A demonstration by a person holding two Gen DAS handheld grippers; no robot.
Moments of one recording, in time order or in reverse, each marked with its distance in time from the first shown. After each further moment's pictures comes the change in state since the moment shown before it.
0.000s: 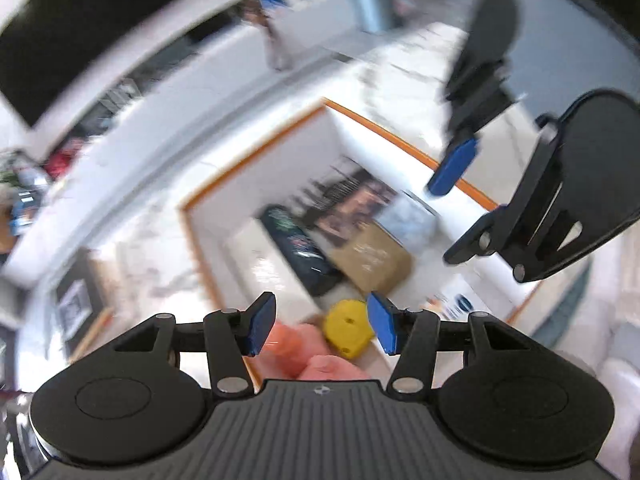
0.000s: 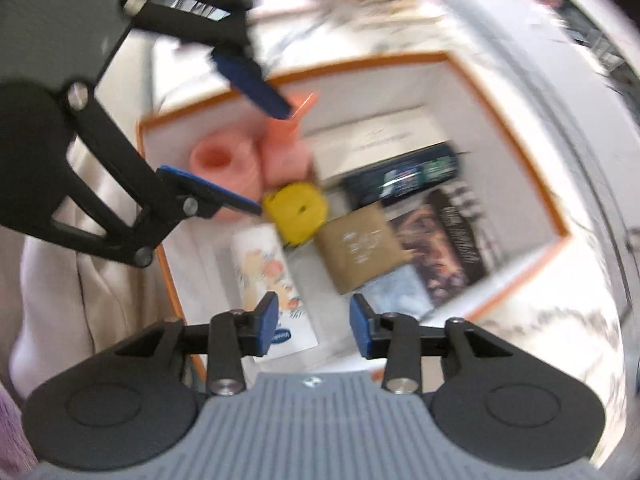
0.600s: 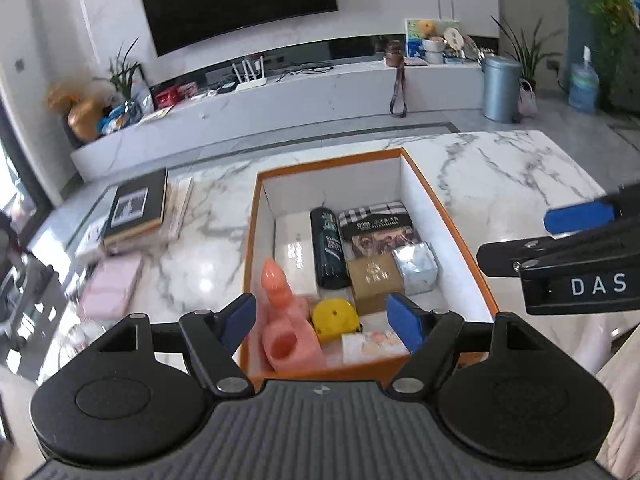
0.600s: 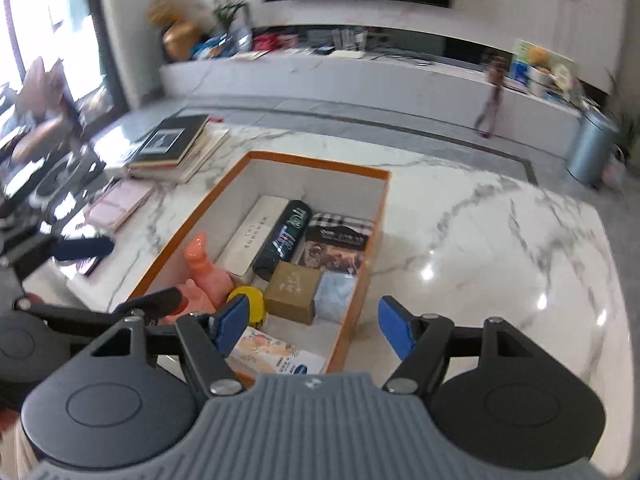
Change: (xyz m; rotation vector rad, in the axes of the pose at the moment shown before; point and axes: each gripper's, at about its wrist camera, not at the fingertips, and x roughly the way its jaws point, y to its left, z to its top) left arm -0.063 -0.035 -0.033 -0.491 -0.092 0.148; right arm -0.085 0.041 -0.084 0.737 -0.361 -0.272
